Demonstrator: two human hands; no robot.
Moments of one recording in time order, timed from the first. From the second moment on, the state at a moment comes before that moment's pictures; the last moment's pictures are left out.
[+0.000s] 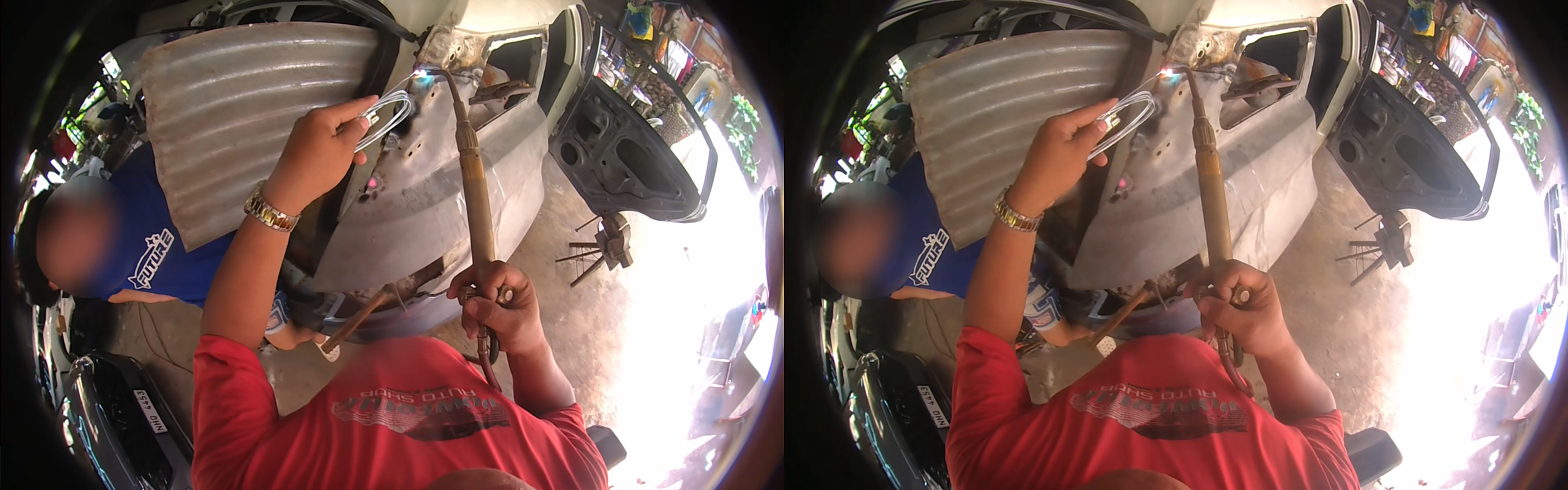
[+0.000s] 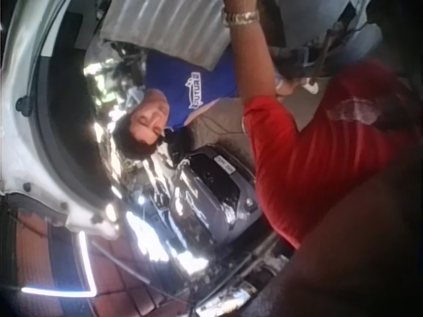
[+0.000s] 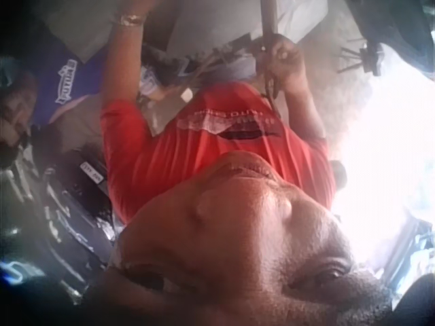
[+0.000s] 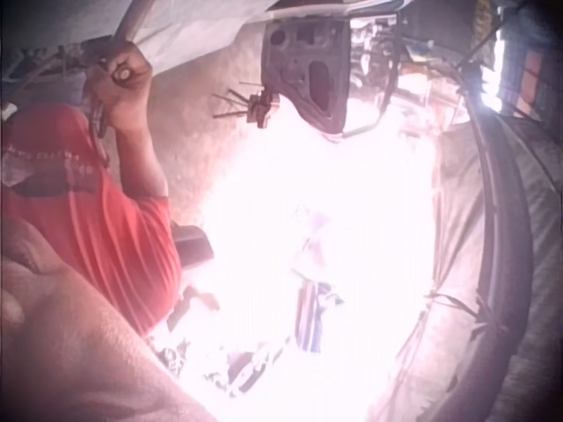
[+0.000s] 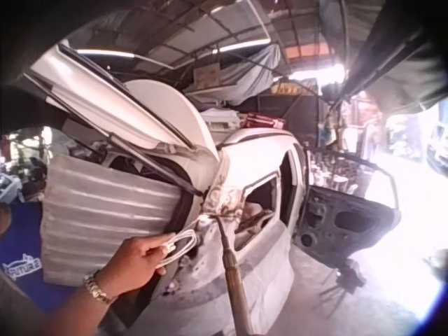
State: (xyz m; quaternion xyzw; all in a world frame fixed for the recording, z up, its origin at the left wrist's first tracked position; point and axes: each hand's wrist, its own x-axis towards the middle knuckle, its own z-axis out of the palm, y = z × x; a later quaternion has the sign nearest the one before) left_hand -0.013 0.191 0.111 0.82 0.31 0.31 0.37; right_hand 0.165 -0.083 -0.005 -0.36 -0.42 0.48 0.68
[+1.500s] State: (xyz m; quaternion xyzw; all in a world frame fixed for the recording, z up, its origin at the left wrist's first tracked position) left_hand -0.010 0.192 0.094 0.81 0.30 0.34 0.37; right_hand 0.164 -0.078 -0.012 -0.34 -0.44 0.47 0.68
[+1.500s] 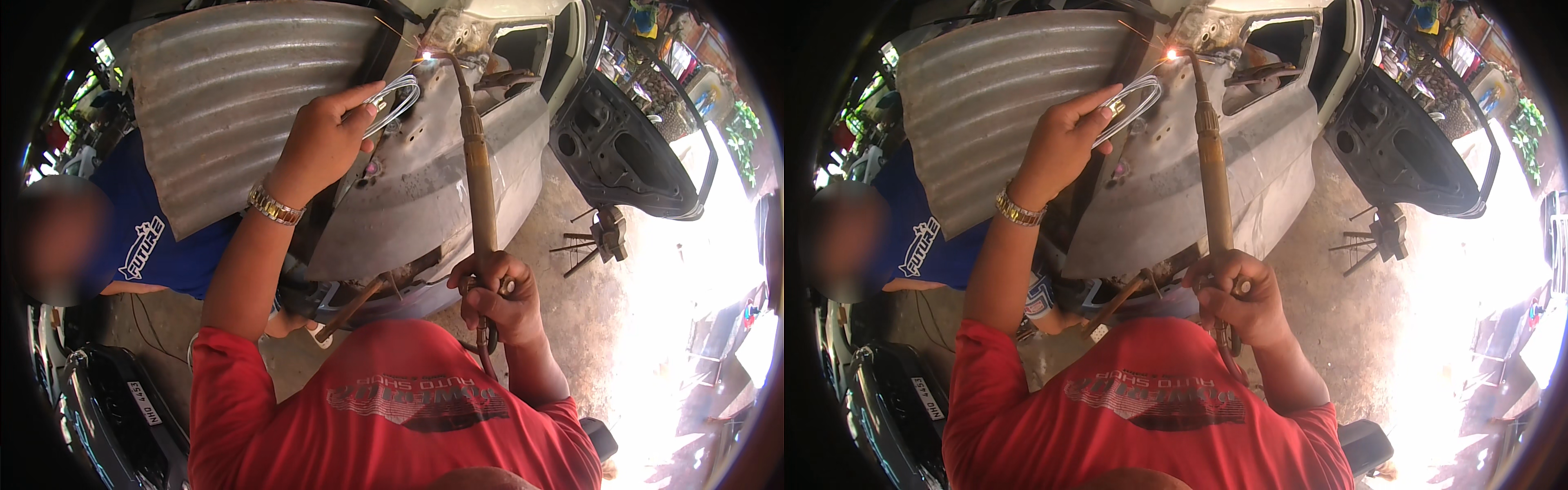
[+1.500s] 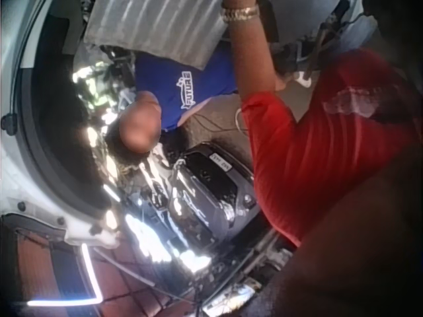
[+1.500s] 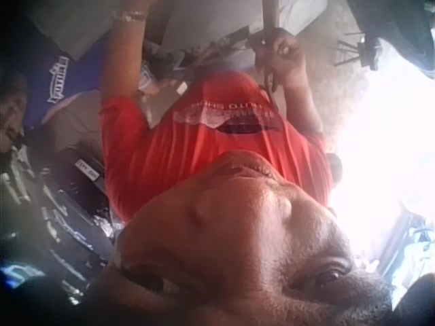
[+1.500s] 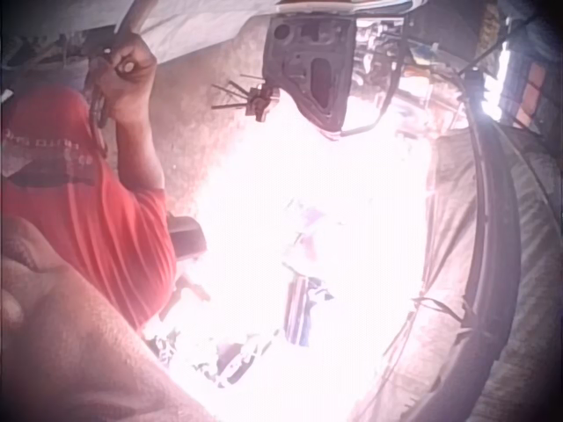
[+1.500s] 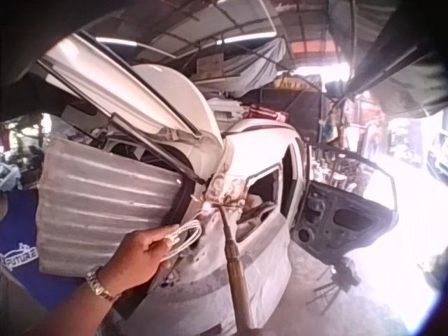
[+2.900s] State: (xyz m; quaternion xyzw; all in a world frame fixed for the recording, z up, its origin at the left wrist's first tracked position) left_hand -0.005 0.195 0.096 0.82 0.30 0.34 0.35; right_hand 0.161 -0.079 -0.009 -0.34 -0.41 0.49 0.69
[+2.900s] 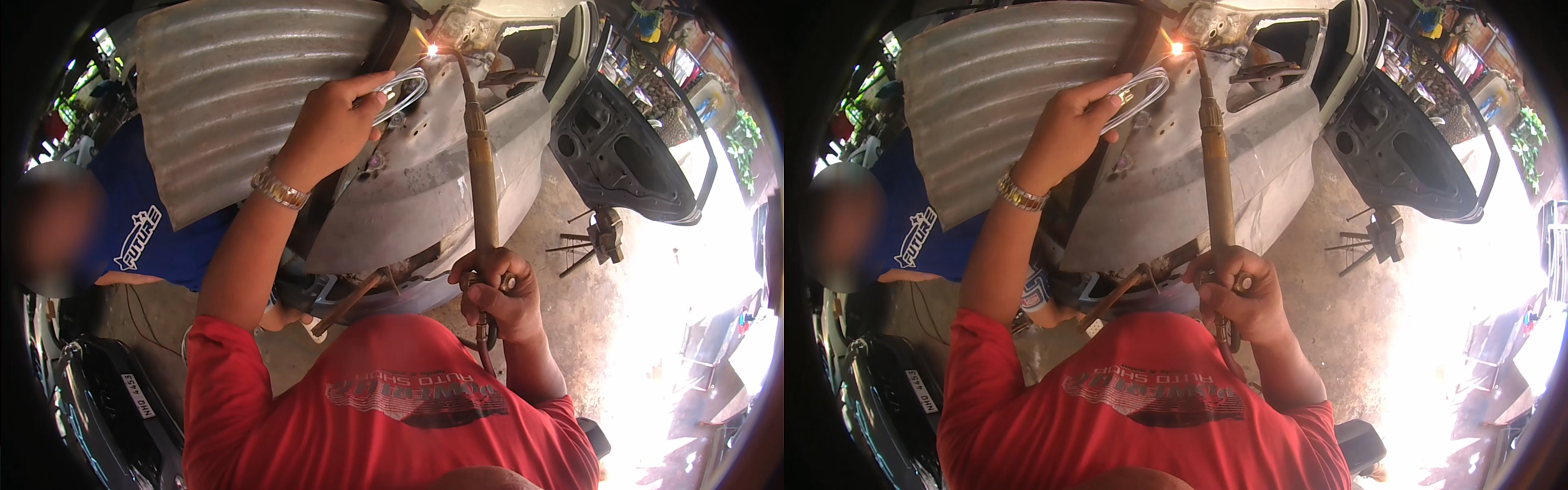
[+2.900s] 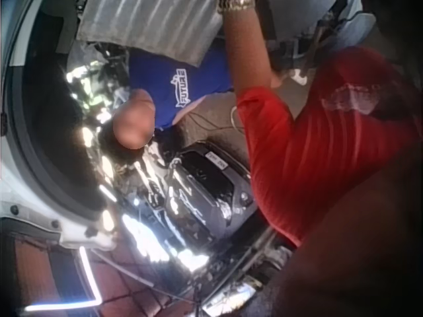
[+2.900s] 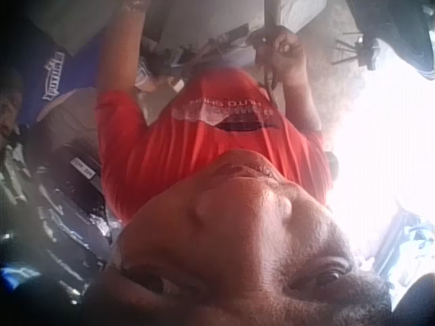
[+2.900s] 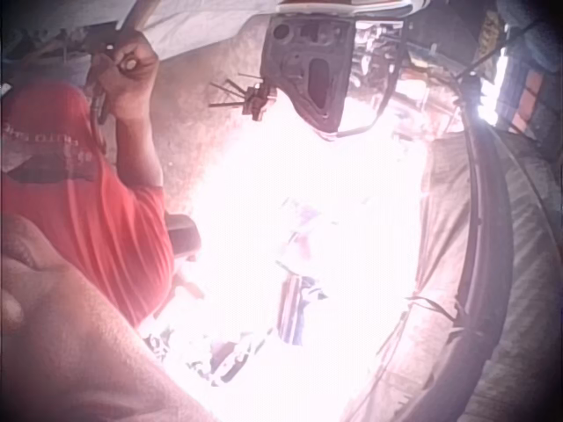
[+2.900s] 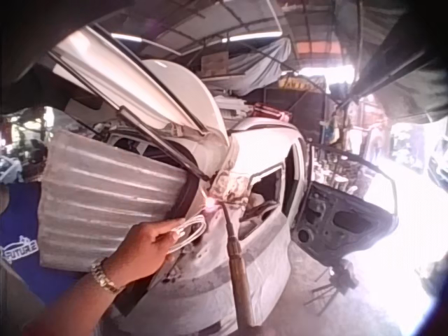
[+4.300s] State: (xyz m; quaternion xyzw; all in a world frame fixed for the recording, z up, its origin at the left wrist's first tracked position) left_hand -0.001 0.197 0.097 0.83 0.29 0.35 0.34; right_hand 0.161 -0.083 -0.006 -0.34 -0.40 0.50 0.69
